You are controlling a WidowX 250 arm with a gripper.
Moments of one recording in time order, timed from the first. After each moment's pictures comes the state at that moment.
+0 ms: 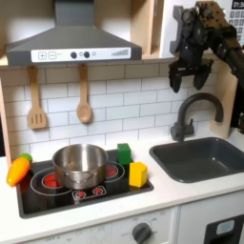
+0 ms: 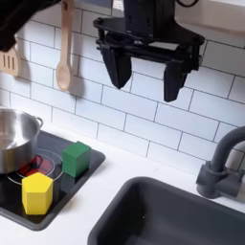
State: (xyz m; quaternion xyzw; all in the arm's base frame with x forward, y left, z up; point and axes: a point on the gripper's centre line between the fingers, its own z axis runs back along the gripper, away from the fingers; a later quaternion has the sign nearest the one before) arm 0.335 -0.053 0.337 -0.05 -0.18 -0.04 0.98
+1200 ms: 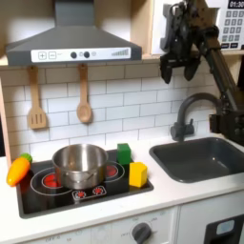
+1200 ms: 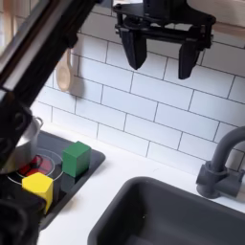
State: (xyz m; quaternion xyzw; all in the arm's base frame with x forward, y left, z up) arm 0.376 -0.055 0.346 -0.06 -0.19 -0.03 0.98
